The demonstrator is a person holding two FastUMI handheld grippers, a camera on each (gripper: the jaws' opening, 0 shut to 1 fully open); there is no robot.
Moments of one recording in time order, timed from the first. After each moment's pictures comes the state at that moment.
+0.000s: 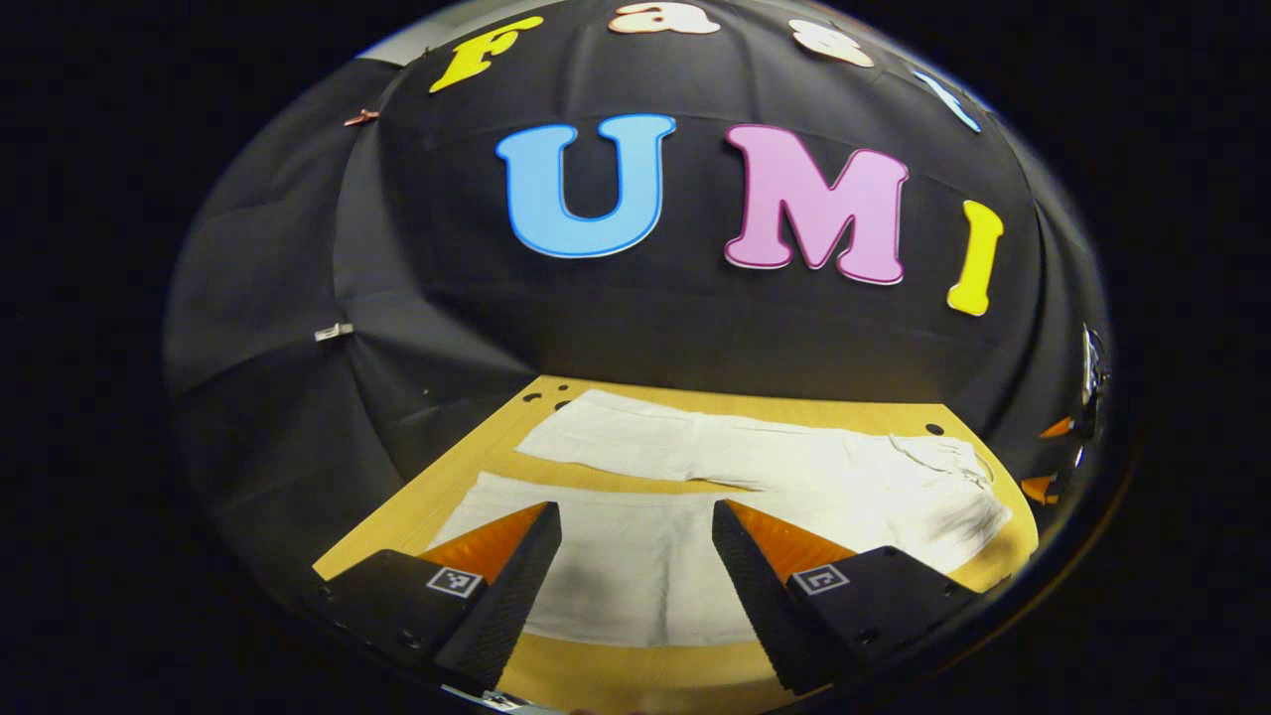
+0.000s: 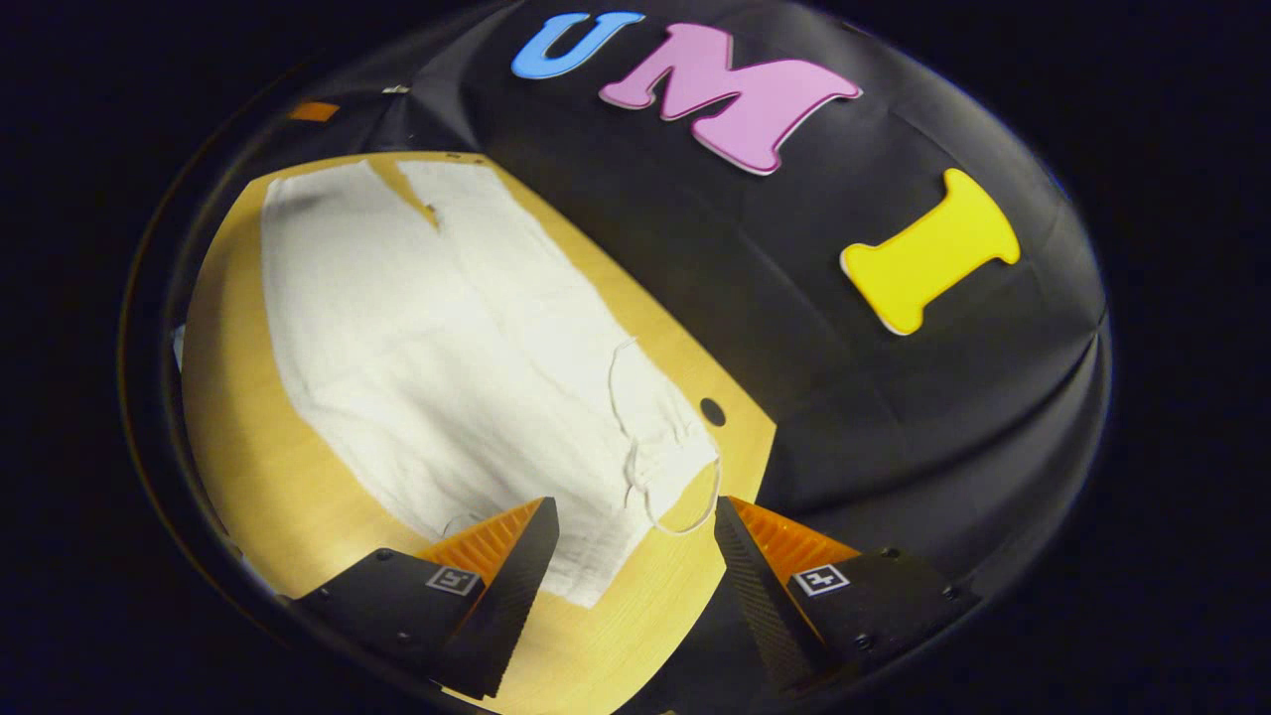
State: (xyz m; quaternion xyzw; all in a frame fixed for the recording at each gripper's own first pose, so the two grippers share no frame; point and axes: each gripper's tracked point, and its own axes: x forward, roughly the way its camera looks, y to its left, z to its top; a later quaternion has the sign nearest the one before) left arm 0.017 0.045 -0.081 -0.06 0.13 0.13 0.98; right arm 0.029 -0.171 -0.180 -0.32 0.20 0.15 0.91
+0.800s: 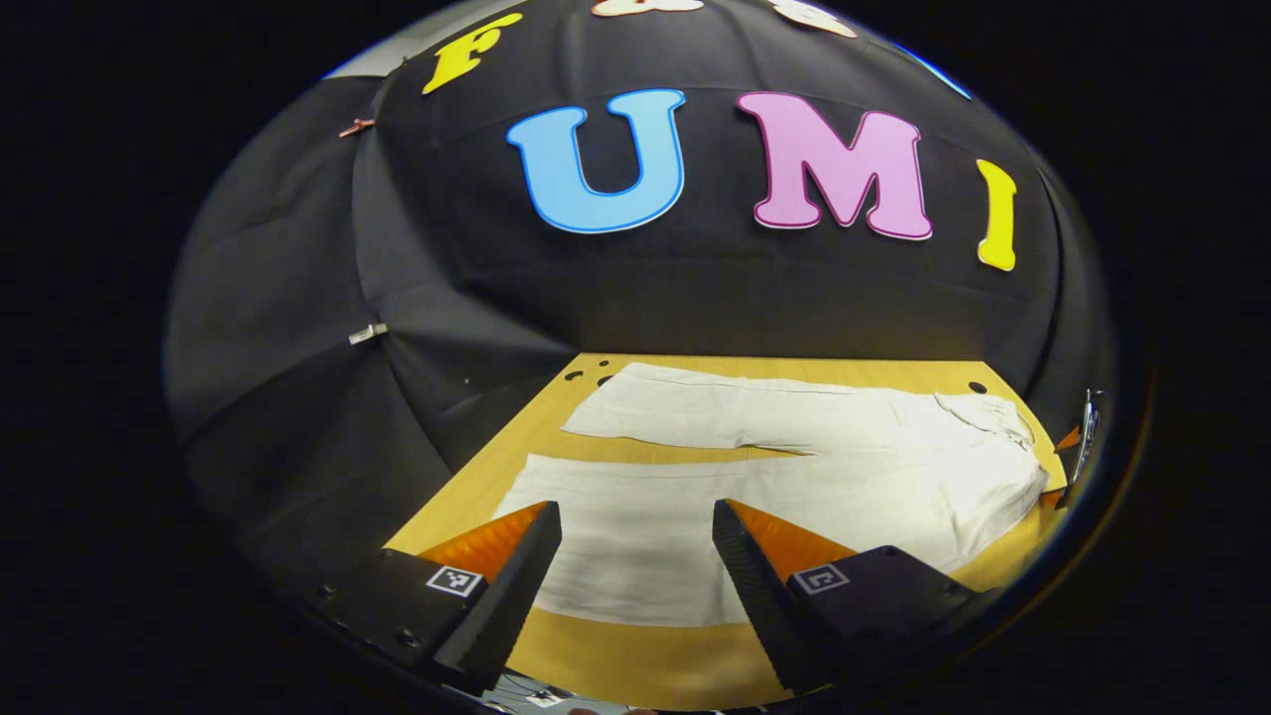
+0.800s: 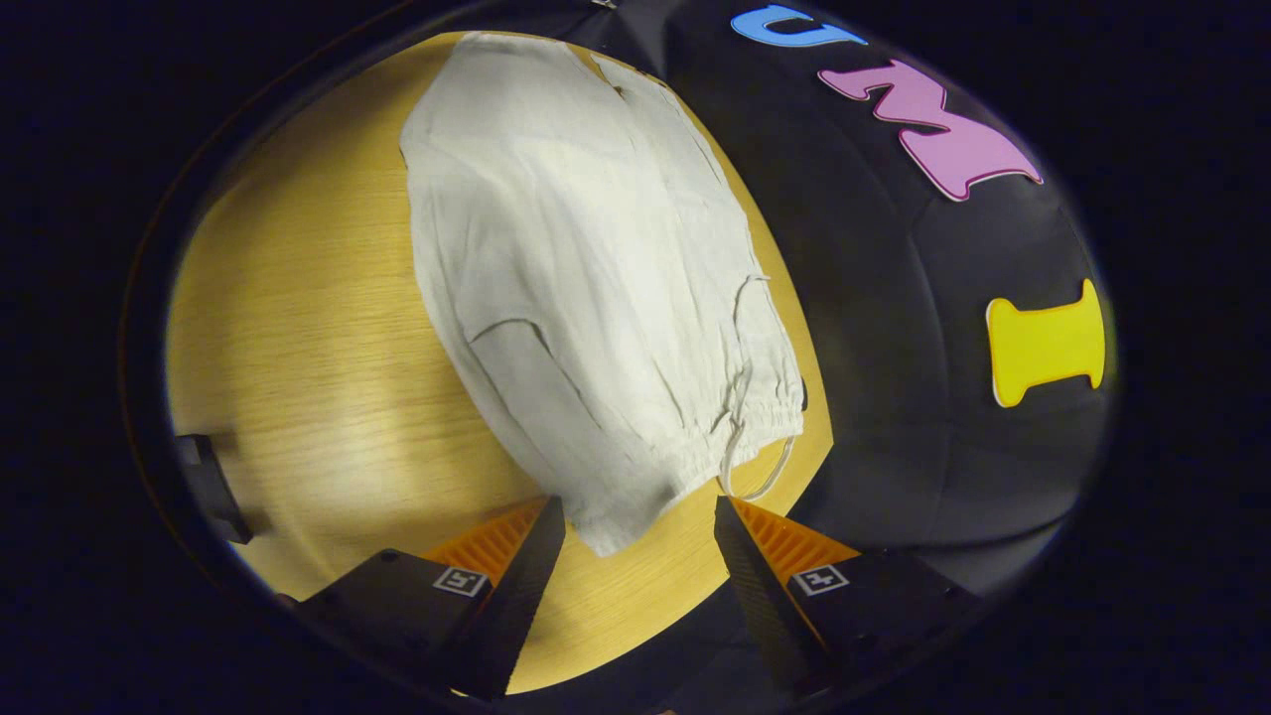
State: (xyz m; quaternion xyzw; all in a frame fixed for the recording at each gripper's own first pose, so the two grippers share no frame) left arm 0.007 0.054 -0.084 0.01 0.16 0.16 0.97; right arm 0.038 -0.202 -0.278 -0.51 0.21 0.22 0.80
